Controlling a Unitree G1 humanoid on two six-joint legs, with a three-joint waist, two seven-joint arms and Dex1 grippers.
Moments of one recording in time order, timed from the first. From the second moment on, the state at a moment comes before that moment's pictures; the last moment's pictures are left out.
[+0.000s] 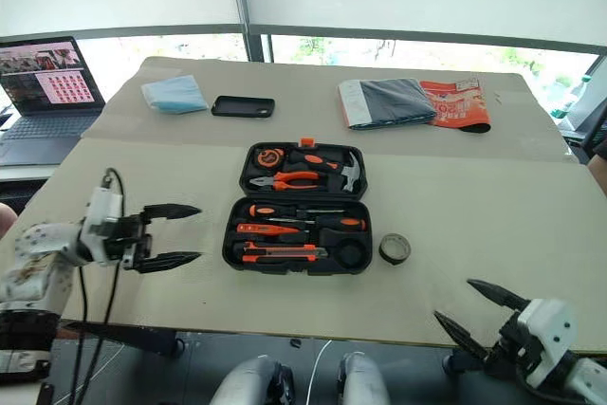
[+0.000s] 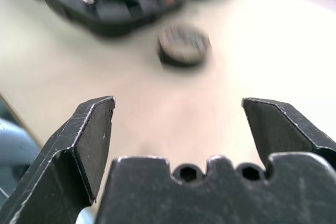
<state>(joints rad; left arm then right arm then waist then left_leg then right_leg) -0.25 0.75 0.20 0.26 -0.51 -0.05 -1.55 0.53 -0.58 -0.49 -0.20 0.43 -0.14 1.03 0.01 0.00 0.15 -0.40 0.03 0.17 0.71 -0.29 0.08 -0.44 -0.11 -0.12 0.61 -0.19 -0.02</state>
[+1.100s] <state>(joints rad) -0.20 0.64 0.09 -0.10 -0.59 0.07 -1.47 -0.22 -1.00 0.17 -0.25 0.17 0.51 1.04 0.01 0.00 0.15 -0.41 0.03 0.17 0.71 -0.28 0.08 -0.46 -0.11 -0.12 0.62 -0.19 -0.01</state>
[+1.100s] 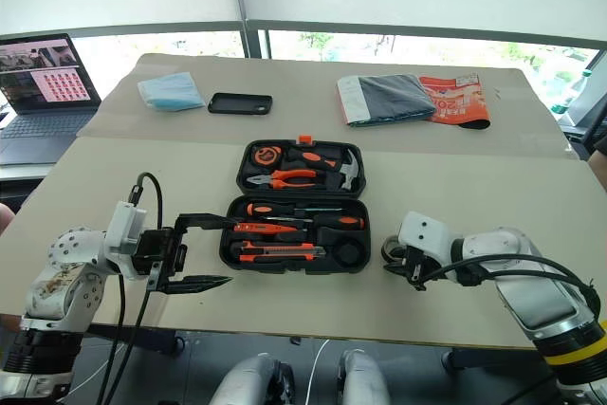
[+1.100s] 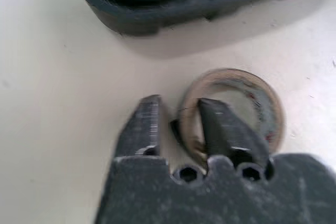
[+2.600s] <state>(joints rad) -0.15 0.68 0.15 -0.22 -0.60 0.24 -1.17 -0.53 -0.87 0.18 -0.24 0.46 0.63 1.32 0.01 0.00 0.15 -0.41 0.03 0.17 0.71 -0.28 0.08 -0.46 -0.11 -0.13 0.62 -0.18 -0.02</state>
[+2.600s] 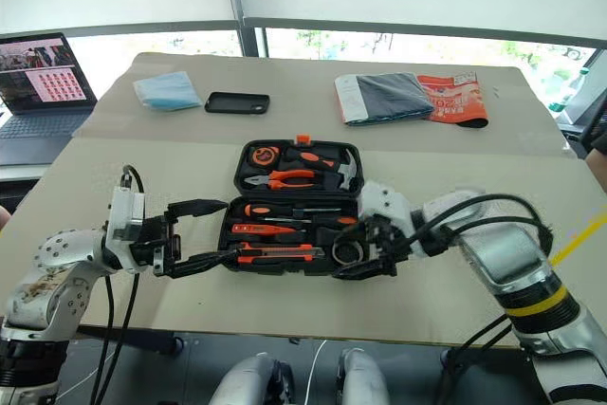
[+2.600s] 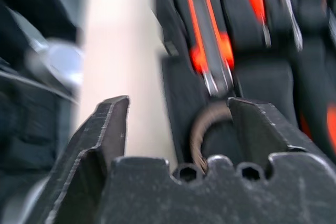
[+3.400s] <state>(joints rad) -0.47 0.57 0.02 0.38 -0.27 0.29 -0.85 -0.62 -0.55 0.17 0.52 0.02 -0.09 0.98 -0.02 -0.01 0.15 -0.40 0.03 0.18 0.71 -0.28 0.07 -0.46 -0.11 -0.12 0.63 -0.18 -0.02</state>
